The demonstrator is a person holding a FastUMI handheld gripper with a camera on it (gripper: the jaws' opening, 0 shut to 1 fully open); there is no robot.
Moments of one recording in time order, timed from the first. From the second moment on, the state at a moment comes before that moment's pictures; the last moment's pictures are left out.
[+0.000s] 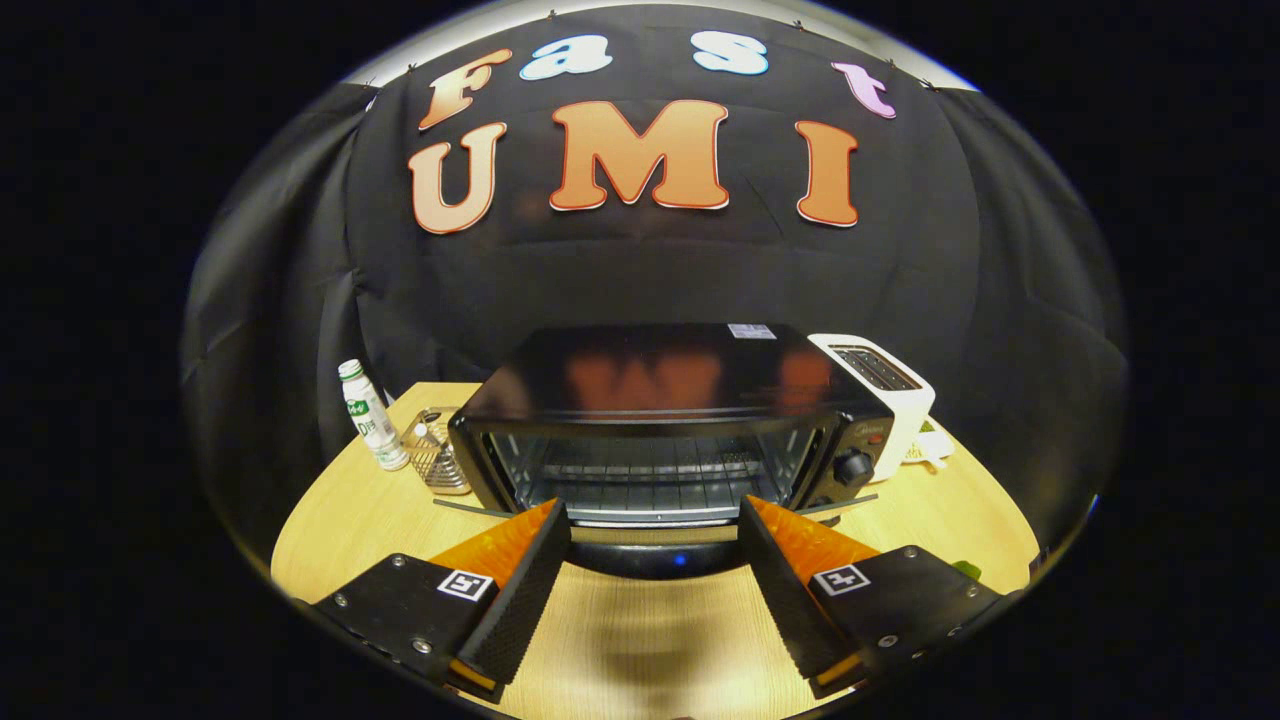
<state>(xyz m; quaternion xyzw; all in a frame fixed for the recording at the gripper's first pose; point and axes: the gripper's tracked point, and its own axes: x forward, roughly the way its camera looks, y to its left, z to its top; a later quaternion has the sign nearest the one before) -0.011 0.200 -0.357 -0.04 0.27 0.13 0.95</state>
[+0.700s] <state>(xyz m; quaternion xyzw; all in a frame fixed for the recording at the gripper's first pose) -0.097 0.170 -0.454 -0.04 0.36 0.12 0.92</state>
